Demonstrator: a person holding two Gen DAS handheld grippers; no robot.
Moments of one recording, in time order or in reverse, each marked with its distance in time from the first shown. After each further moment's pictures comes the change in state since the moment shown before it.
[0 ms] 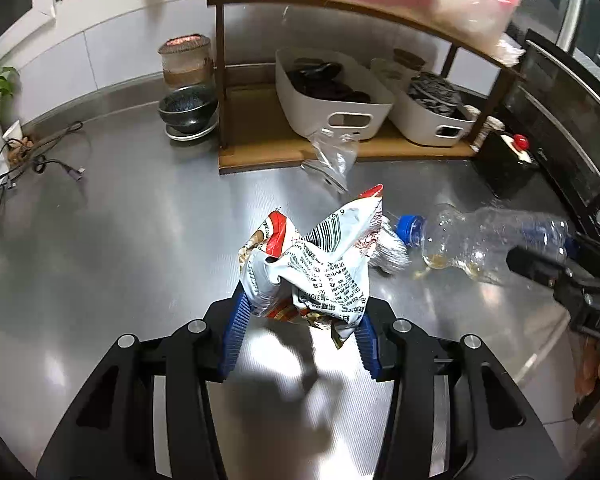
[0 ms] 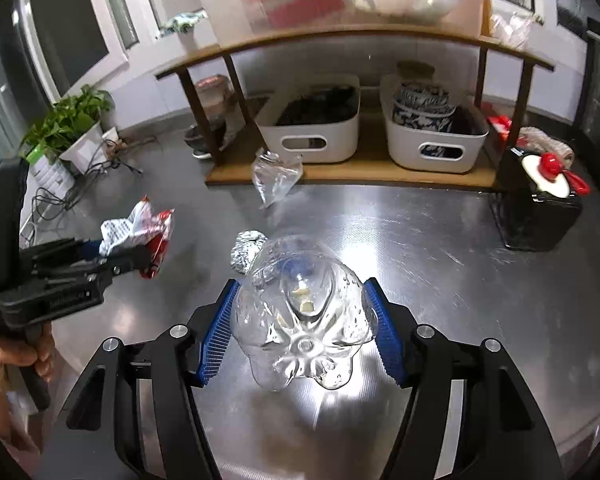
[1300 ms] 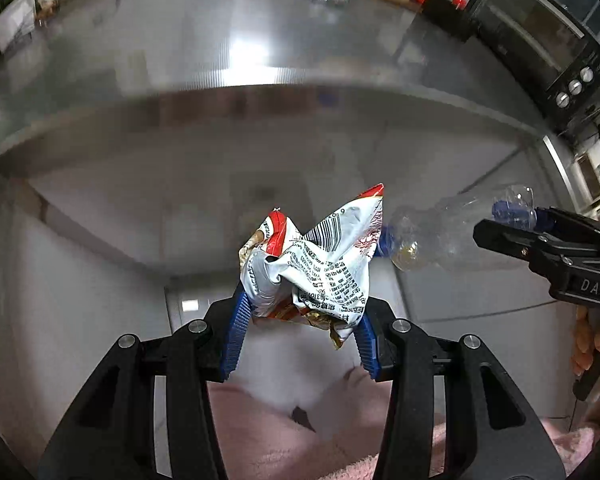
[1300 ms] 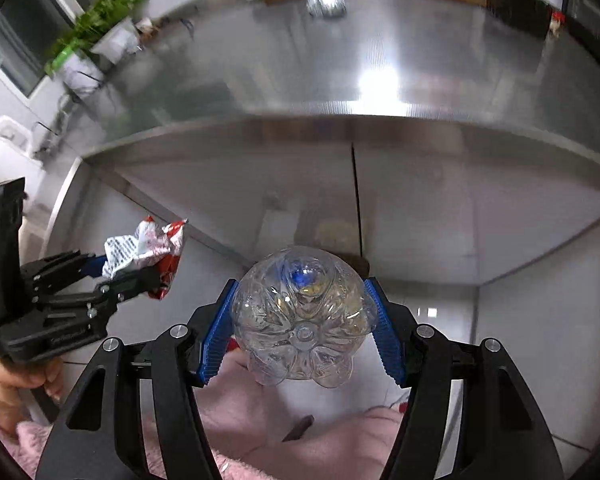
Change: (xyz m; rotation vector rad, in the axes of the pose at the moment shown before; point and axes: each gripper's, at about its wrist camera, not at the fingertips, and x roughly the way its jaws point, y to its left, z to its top) left arm -0.054 -0.019 -0.287 -0.062 0.263 -0.080; right arm -0.044 0.075 -0.246 0.062 0.322 0.045
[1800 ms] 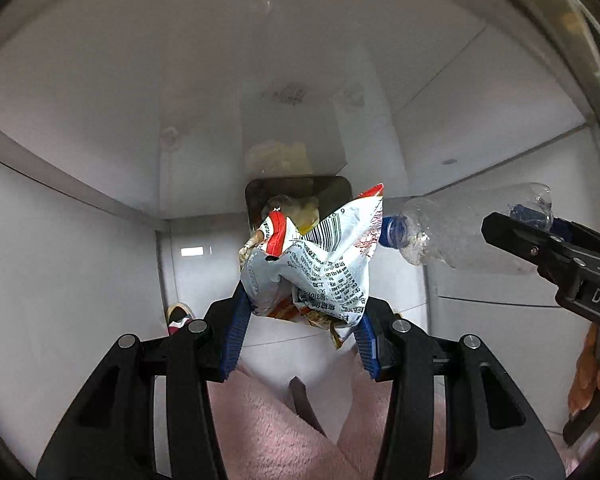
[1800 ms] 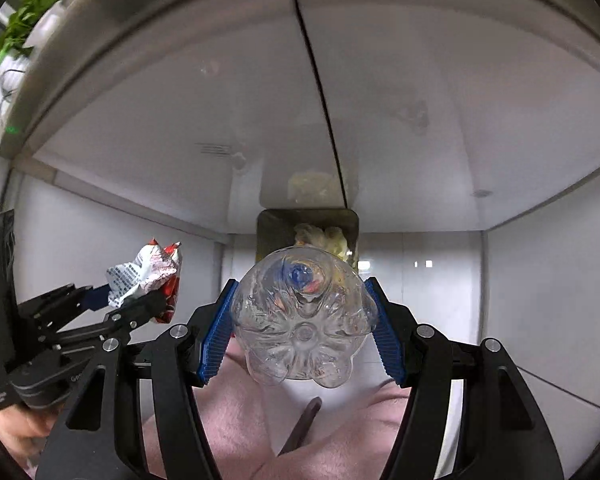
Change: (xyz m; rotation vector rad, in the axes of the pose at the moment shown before) left arm 0.129 0.023 -0.020 -0.088 0.183 0.043; right arm 0.119 -0.030 -0.020 0.135 0.124 -0.075
